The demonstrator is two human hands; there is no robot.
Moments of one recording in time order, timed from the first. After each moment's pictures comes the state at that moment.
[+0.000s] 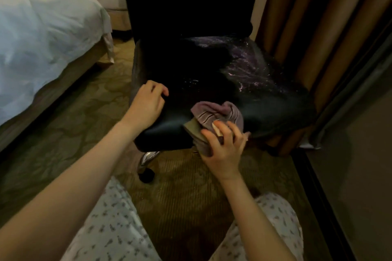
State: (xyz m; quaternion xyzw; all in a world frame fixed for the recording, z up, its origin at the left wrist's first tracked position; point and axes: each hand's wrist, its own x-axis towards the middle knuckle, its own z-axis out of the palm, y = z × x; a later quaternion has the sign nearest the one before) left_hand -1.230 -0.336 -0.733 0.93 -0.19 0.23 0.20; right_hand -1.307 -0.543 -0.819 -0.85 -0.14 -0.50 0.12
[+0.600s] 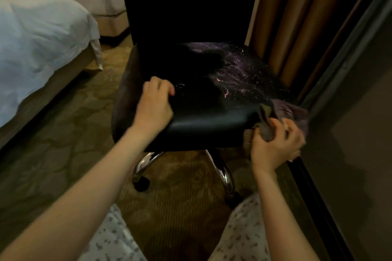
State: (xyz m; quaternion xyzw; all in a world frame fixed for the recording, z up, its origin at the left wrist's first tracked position) left_hand -1.240 -0.374 -0.716 0.92 -0.17 0.29 0.22; right_hand -1.305 -0.622 -0.790 -0.79 0.21 -0.53 0.22
